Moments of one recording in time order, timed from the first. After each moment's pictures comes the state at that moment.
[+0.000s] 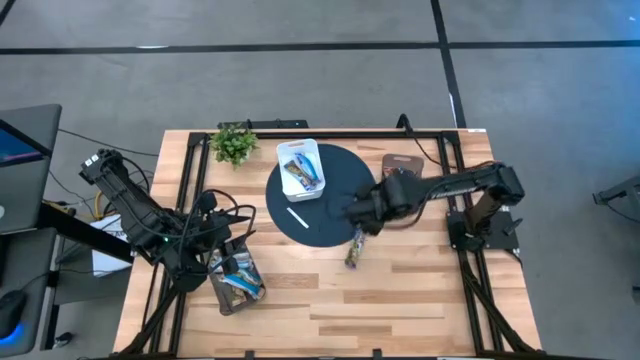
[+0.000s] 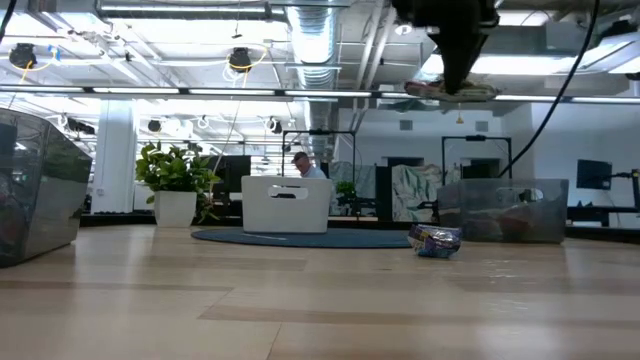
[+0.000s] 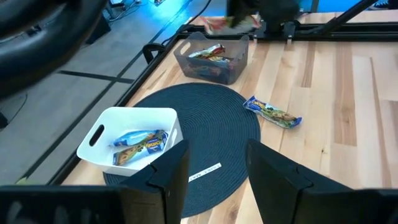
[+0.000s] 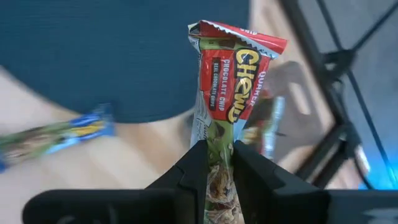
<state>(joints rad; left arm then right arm) -0.76 1.16 1.19 -1.03 -1.02 -0.76 0.18 1.75 1.66 -1.57 0.48 0.74</state>
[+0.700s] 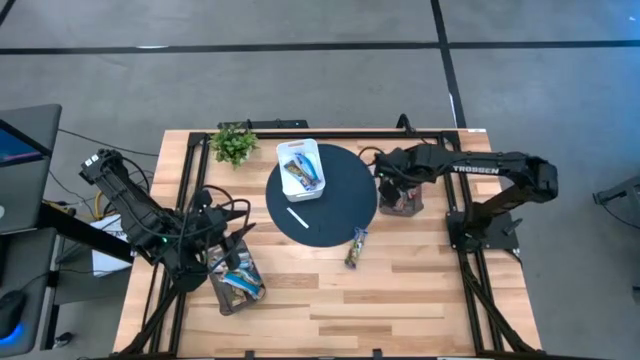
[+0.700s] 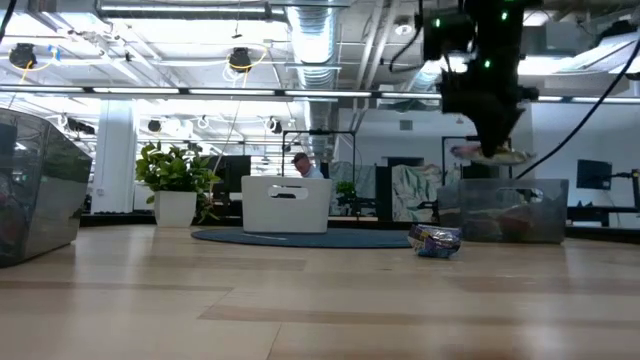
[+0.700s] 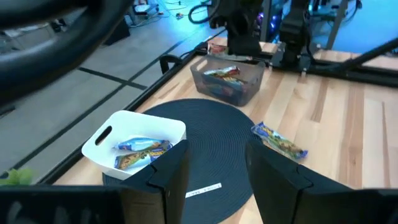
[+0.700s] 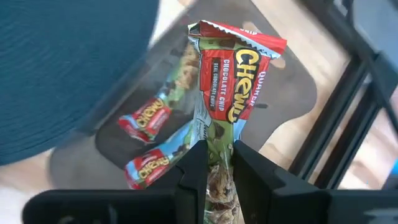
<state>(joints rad) -0.76 1.16 1.19 -1.03 -1.12 -0.90 -0.25 1.43 1.11 -1.22 0.38 0.61</state>
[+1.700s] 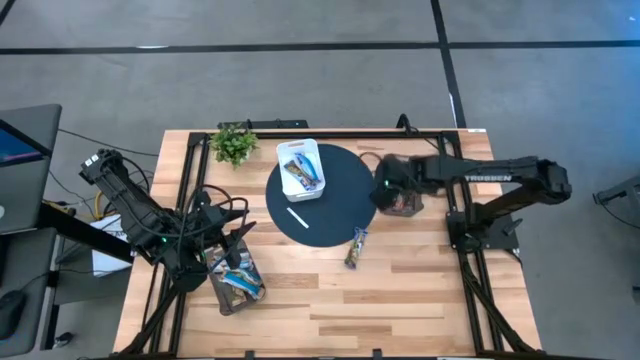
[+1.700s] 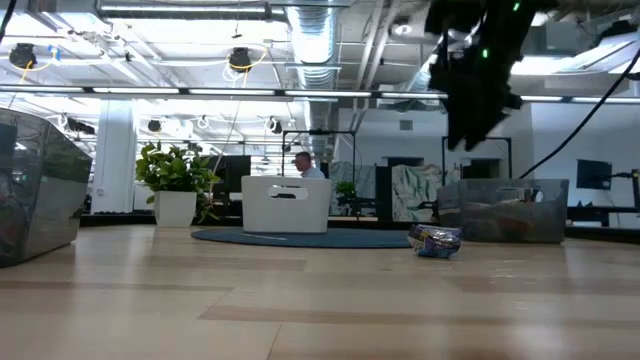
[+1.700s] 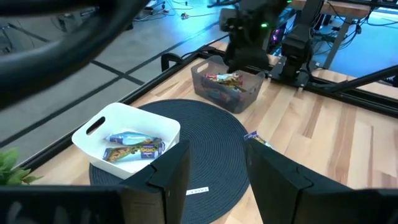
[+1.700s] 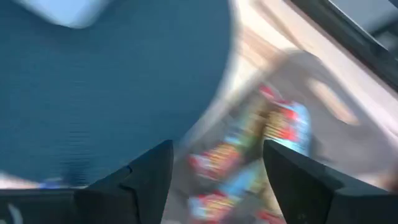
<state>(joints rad) -0.76 1.16 1.19 -1.03 -1.13 -1.03 -0.17 1.33 1.01 -0.92 0.36 0.55</state>
